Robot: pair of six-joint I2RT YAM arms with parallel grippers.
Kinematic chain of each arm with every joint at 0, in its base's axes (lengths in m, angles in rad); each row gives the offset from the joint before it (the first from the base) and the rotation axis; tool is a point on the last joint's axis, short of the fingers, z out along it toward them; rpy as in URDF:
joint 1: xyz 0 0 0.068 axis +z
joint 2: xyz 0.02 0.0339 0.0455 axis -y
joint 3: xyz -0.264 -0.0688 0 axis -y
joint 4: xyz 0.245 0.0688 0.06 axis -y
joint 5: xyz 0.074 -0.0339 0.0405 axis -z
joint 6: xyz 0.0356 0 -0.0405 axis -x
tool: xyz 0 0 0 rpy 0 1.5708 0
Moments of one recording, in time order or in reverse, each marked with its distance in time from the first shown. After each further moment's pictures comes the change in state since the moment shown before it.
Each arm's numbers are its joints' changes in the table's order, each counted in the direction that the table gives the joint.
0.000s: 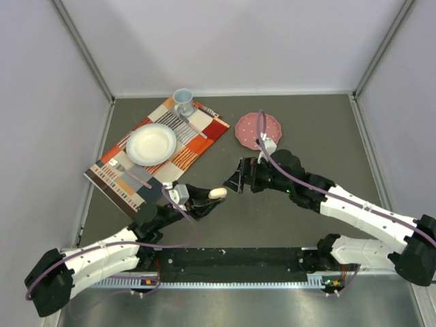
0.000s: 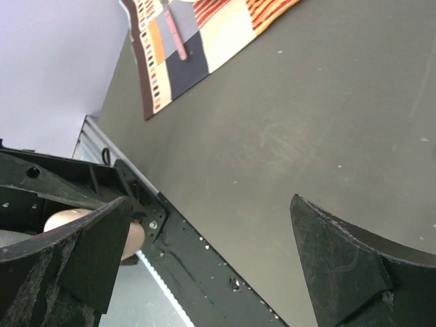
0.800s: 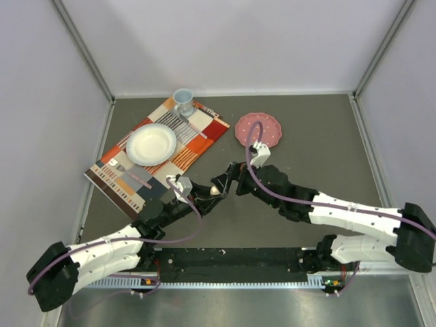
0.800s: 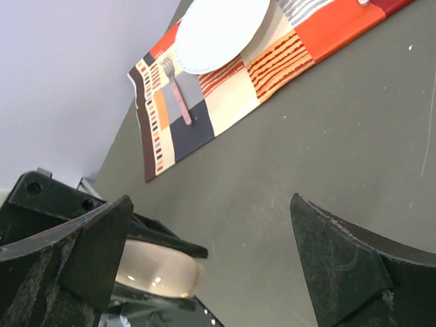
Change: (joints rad) left arm 0.001 -0.075 0.016 0.007 -0.074 0.098; right arm 0.183 -0.018 -0.087 0.265 0.351 -0.003
